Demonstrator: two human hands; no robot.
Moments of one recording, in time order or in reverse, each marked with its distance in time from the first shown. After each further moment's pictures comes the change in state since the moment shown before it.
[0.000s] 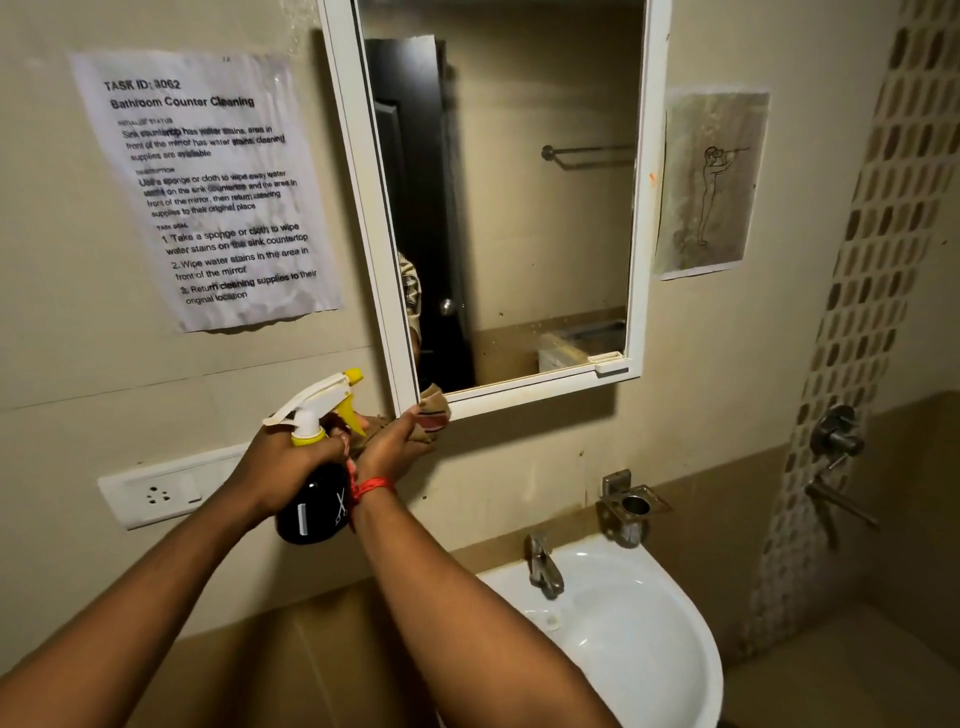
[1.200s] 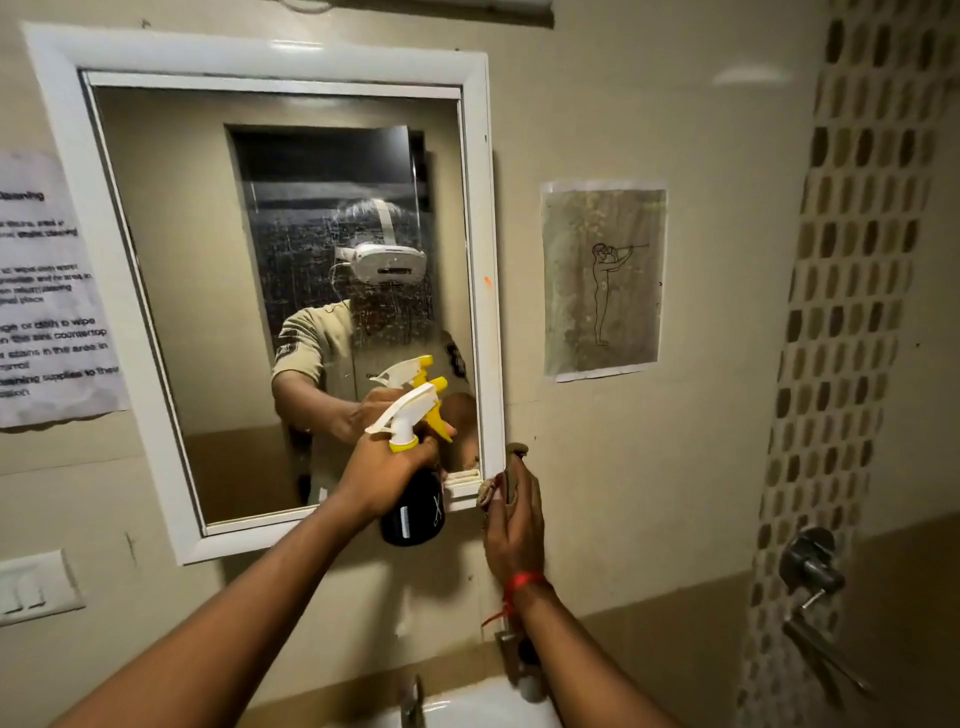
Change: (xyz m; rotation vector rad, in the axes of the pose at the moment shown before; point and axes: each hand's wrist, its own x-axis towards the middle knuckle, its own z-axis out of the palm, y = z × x) left_hand 0.160 0.110 0.293 -0.003 0.087 0.164; right_hand 0.225 -0.315 -0.171 -0.904 -0.463 -1.000
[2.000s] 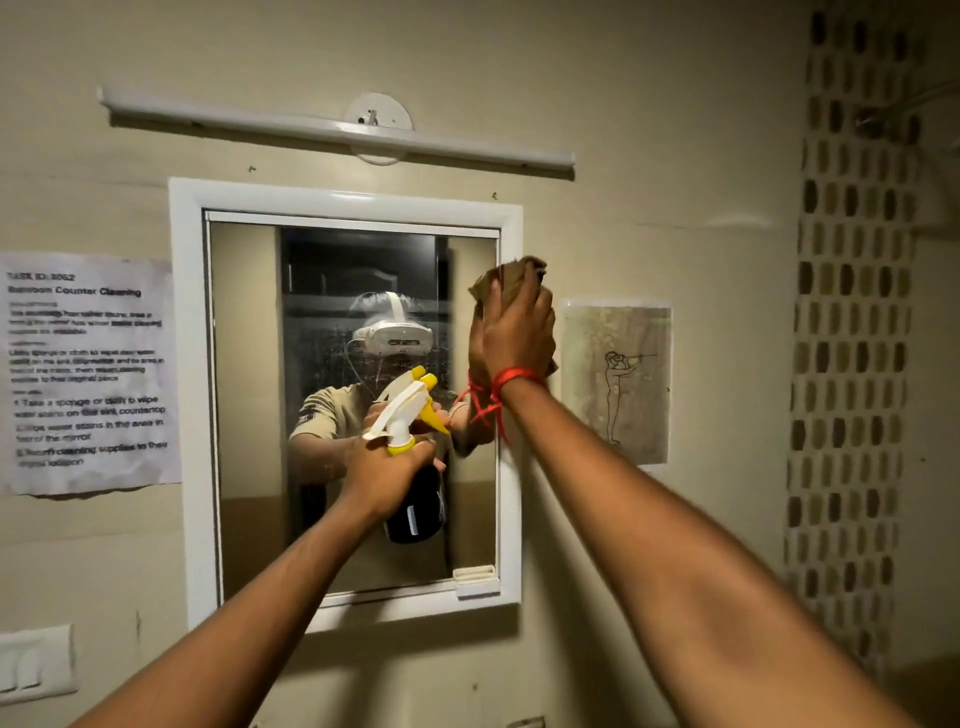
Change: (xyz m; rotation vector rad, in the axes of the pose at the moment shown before) left_hand 0.035 0.072 -0.041 -0.047 0.210 0.041; right_hand 0.252 -0.261 0.020 -0.303 0.326 -0.290
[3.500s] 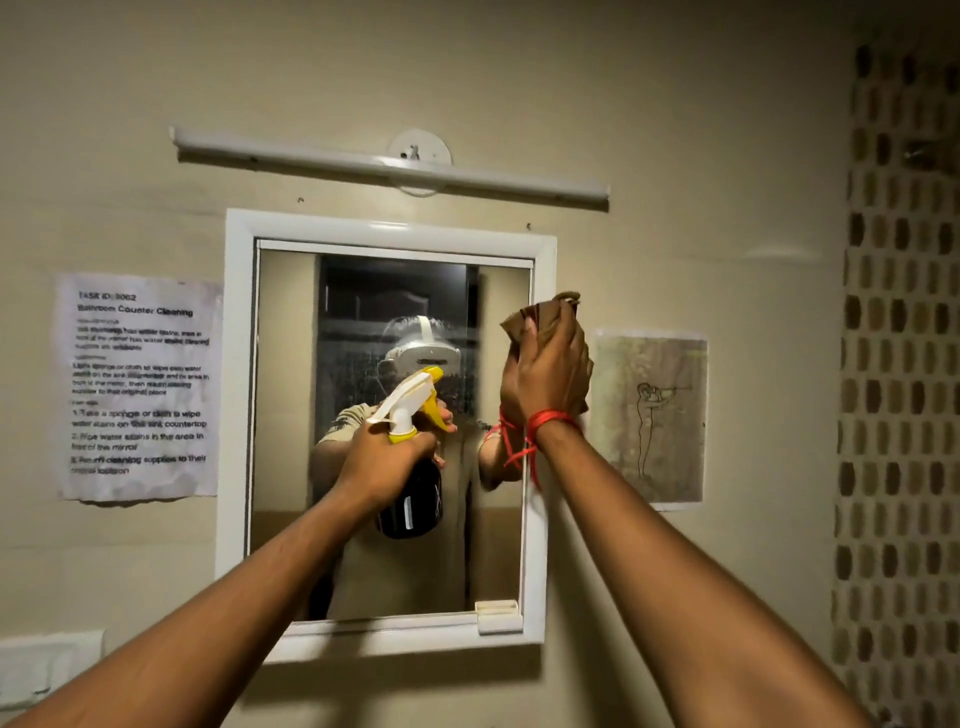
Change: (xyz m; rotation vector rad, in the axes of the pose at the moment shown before) left_hand 0.017 0.017 -0.032 -0.026 0.031 0.022; right_hand -0.010 0.017 -0.003 0.036 0.049 -0.043
